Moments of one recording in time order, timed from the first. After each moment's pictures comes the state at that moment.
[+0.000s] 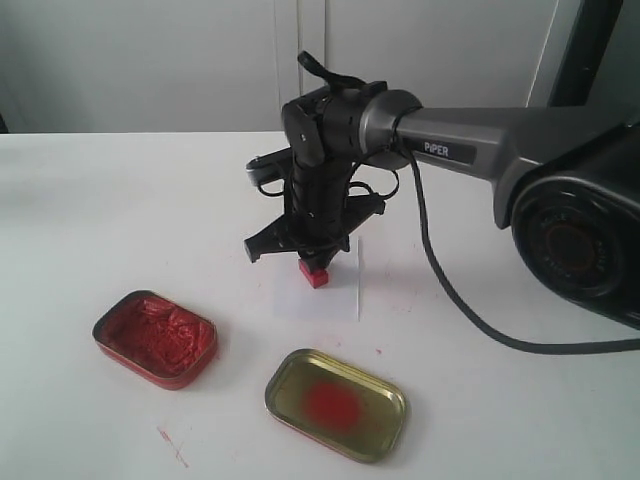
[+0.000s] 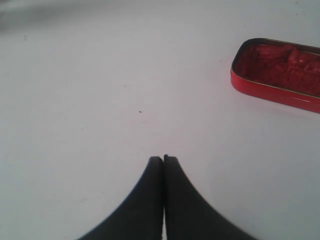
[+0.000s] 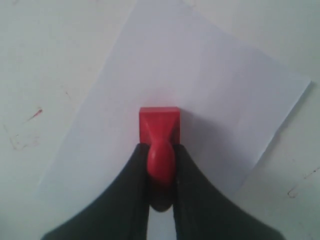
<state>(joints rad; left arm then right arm) -0.01 0.00 0.02 -0.04 0.52 0.13 0.62 2.31 -1.89 -0.08 1.01 0.17</state>
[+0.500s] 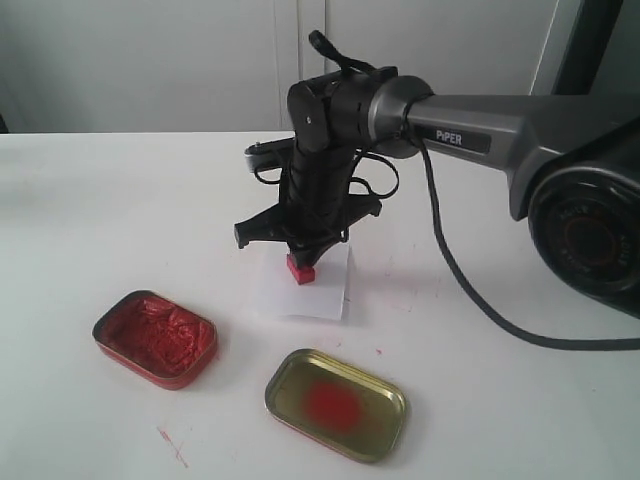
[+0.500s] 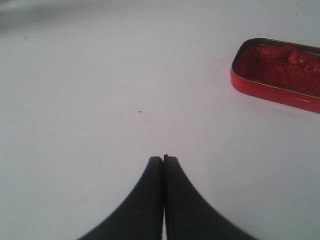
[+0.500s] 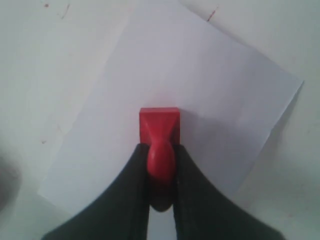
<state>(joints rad) -0.01 0.00 0.02 -0.04 0.52 0.13 0.61 2.28 -1.89 0.04 1.00 0.18</state>
